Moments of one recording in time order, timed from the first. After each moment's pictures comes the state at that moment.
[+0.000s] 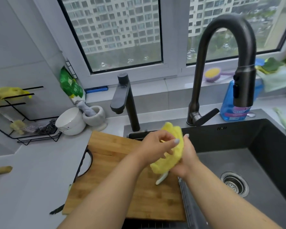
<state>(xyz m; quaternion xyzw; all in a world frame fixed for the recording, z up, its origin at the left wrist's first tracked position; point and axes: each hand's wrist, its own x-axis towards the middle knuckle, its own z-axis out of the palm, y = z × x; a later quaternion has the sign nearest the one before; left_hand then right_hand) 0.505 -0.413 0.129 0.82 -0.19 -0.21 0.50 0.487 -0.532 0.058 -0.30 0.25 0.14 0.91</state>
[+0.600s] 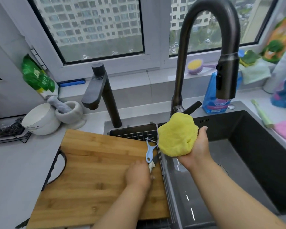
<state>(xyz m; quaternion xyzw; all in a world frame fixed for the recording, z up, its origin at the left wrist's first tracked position) 0.495 -0.428 -0.017 0.98 -0.12 -0.16 0.02 0.476 -0.597 0.056 -0.25 0.25 -0.05 0.94</state>
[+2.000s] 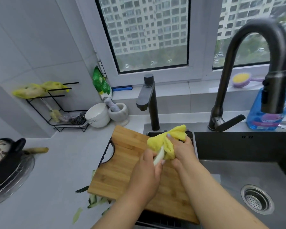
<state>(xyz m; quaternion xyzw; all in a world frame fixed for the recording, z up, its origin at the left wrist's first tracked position) 0.426 -0.347 0.099 0.94 -0.09 0.05 0.33 0.505 -0.474 0.075 -0.41 0.27 0.01 0.87</state>
